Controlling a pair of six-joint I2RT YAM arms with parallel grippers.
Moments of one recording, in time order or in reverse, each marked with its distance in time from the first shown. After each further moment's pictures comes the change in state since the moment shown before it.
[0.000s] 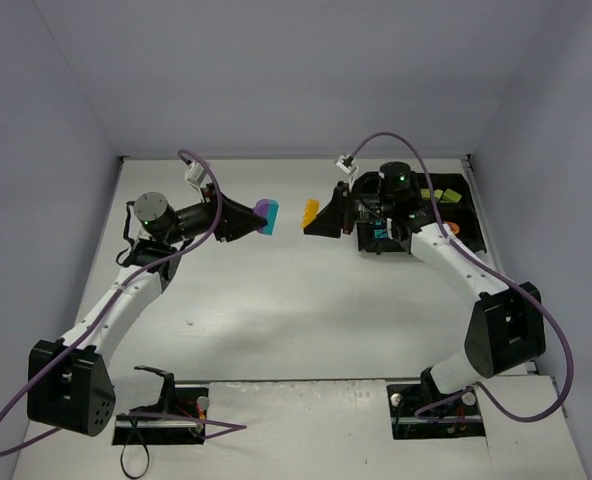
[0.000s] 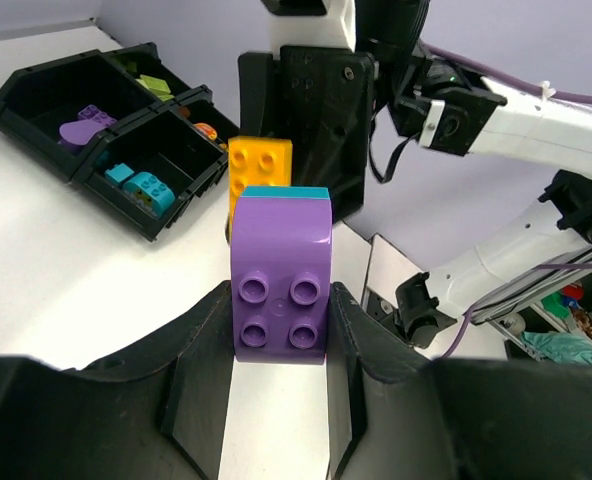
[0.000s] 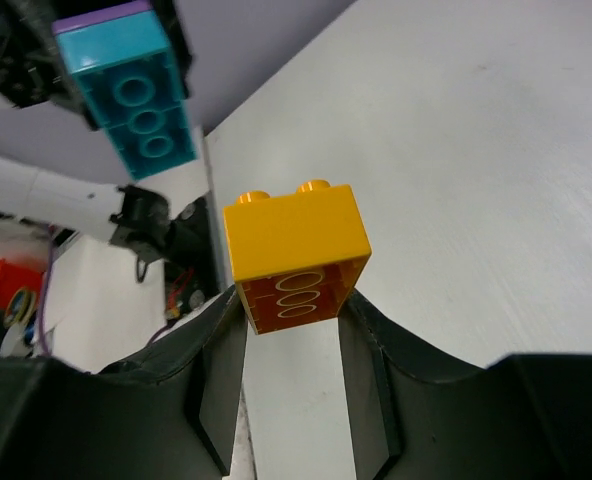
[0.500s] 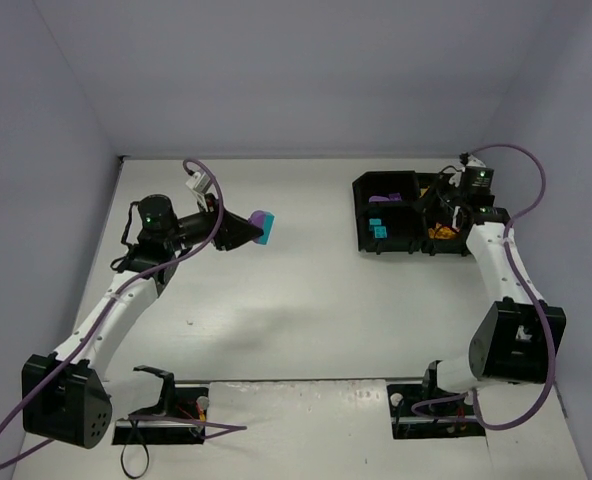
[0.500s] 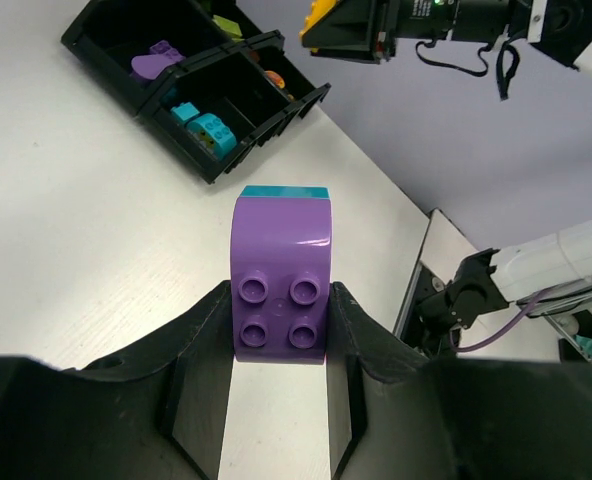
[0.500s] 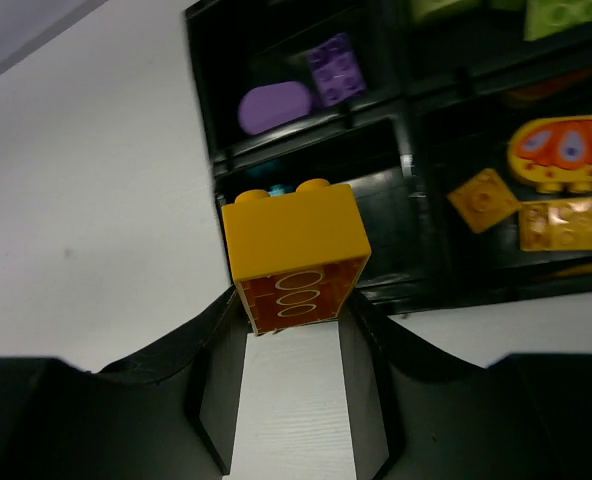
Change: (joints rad) left arm 0.000 -0.058 0.002 -0.320 -0.093 0.213; right arm -0.463 -0.080 0.009 -0.406 0.819 0.039
